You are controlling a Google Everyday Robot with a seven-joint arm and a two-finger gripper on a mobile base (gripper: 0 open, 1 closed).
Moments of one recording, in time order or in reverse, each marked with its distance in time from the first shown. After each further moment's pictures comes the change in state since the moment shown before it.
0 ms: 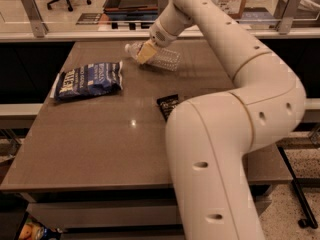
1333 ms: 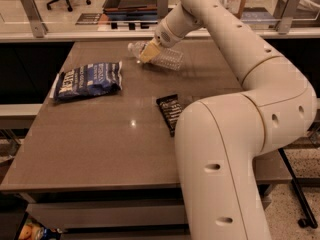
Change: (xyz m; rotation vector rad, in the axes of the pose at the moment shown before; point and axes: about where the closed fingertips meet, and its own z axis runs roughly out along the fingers) arm 0.000 -0.004 -0.006 -0.001 -0.076 0.009
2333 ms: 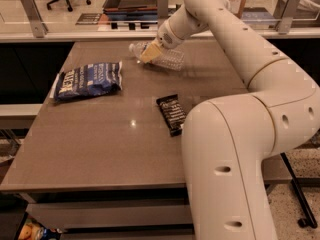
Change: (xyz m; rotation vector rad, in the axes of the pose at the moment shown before) arm 0.004 -0.002 -0.001 0.005 -0.042 0.006
